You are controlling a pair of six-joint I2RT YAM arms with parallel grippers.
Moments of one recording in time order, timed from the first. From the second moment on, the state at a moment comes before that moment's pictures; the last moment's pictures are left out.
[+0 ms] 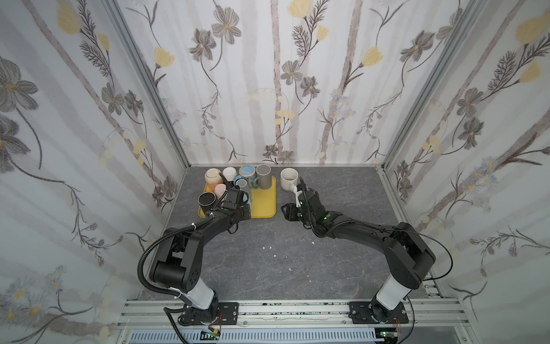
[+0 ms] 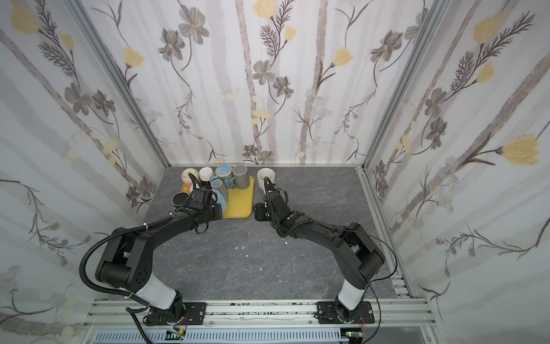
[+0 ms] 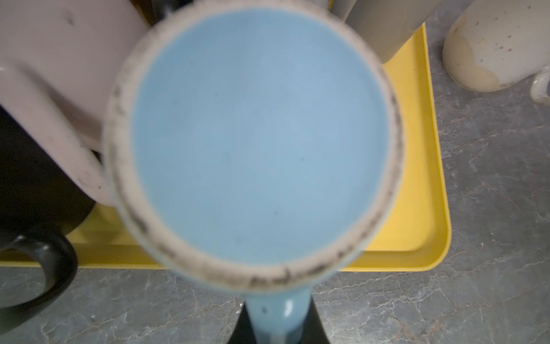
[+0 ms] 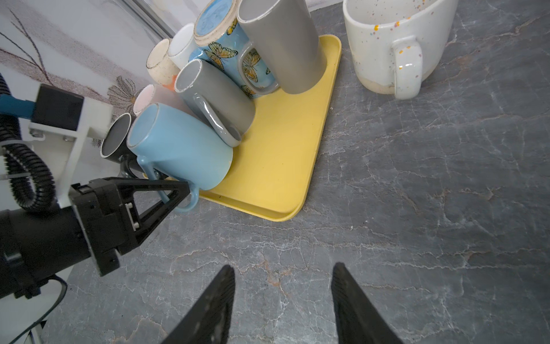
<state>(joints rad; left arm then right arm) -0.27 1.59 0.90 -0.18 -0.06 -0.32 0.76 1.70 1.06 0.07 0.01 0.63</state>
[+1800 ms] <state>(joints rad) -0.41 1.86 1.17 -0.17 -0.12 -0.33 0.73 1.73 0.99 0.13 -0.02 0.67</state>
